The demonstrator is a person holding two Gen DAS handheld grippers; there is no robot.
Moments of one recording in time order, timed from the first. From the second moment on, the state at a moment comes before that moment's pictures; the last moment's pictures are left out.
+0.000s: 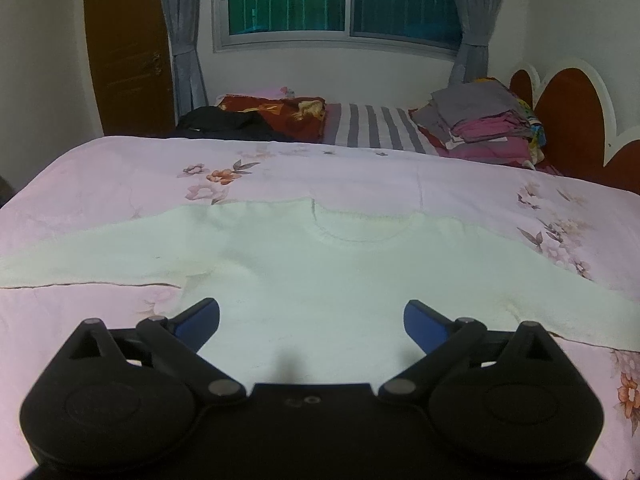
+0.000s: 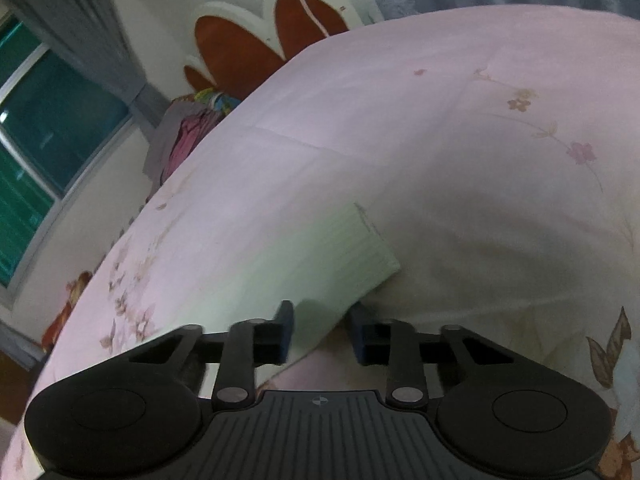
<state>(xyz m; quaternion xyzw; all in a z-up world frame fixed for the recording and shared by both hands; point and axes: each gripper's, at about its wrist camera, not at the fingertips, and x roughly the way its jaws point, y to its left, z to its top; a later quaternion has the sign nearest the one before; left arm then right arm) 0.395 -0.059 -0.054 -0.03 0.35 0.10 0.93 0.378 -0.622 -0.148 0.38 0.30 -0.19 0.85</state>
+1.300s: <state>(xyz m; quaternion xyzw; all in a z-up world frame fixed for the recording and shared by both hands) 0.392 0.139 -0.082 -0.05 0.37 0.06 0.92 0.499 -0.167 -0.116 0.10 0.37 0.13 0.91</state>
